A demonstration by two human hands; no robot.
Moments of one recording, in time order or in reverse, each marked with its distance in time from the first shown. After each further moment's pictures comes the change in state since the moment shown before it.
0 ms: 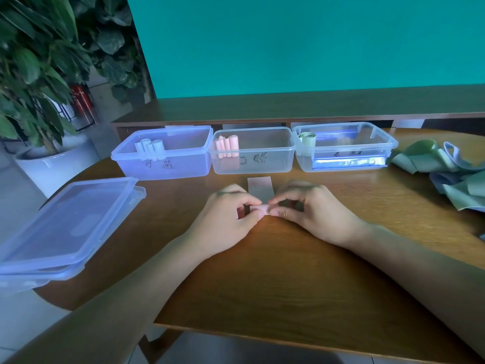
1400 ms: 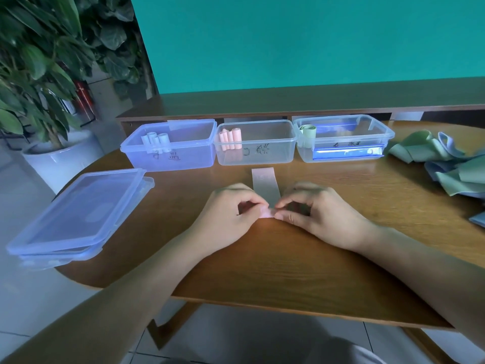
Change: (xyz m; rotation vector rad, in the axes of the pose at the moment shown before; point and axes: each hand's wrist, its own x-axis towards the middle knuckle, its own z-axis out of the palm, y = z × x) left_hand -0.027 0.012 -0.011 -0.120 -0.012 0.037; right_hand -0.029 -0.026 -0.001 -0.039 -0.006 -0.054
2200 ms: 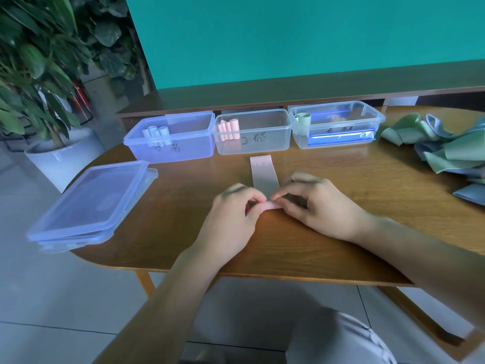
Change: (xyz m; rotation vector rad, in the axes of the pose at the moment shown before) left_hand -0.035 0.024 0.013 0.156 0.097 -0.108; right_hand -0.020 -0.027 0.004 -0.049 0.037 0.005
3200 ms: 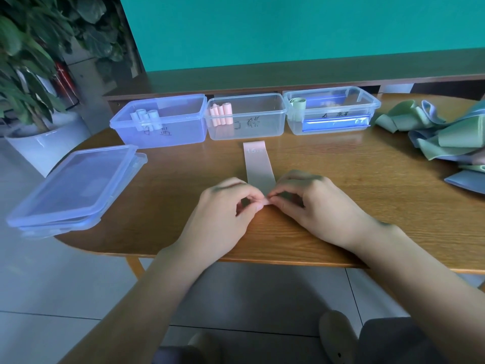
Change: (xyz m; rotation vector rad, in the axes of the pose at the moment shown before) left_hand -0.022 0.007 -0.012 0.031 -0.041 0.120; right_hand -0.021 -0.019 0.006 -0.004 0.027 0.092
